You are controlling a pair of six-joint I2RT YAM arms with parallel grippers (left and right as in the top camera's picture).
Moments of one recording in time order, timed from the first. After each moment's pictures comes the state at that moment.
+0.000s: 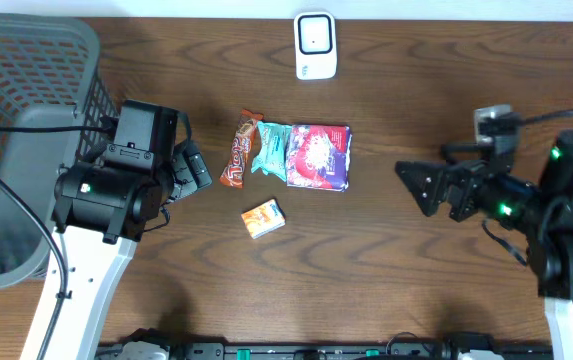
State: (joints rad) left arm -0.24 1.23 1.34 -1.24 -0.19 -0.62; right arm -0.05 1.00 1.17 -0.85 -0.78 0.11
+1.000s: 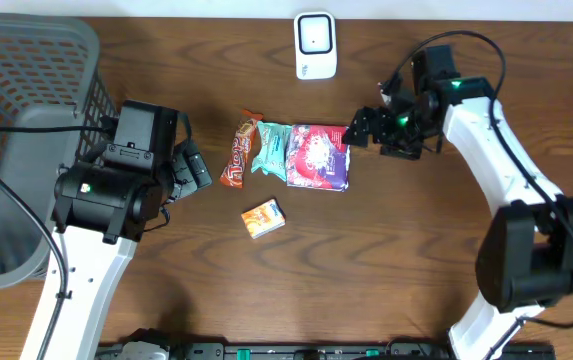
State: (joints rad) left arm -0.24 1.23 1.34 -1.24 -0.19 -0.62; right arm 0.16 1.90 1.51 -0.95 -0.53 0.27
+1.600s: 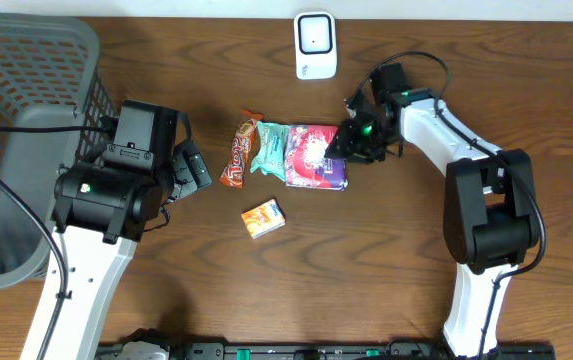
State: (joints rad) left arm -0.24 1.23 1.34 -1.24 -0.19 -0.62; right arm 0.24 2.14 1.51 -0.75 -0.58 0.31
